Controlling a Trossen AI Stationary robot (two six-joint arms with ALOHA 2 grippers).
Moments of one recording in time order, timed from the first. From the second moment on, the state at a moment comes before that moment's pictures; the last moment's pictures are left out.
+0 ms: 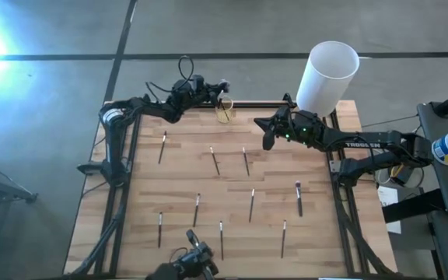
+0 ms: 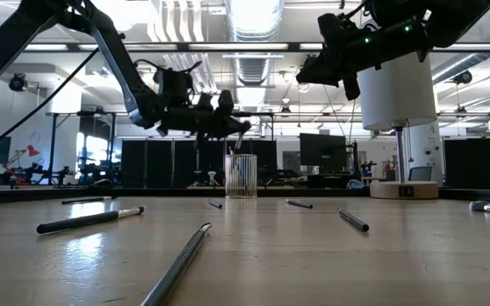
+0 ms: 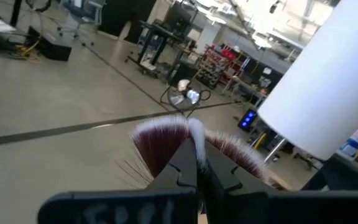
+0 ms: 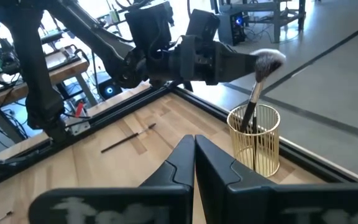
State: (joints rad) left arm 0.76 1.95 1.03 1.00 0.24 -0.48; right arm -0.33 1.19 0.63 0.38 0.13 0.32
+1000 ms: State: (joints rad) left arm 0.72 1.95 1.03 0.91 0.06 -0.71; right arm -0.33 1.19 0.63 0.38 0.13 0.23
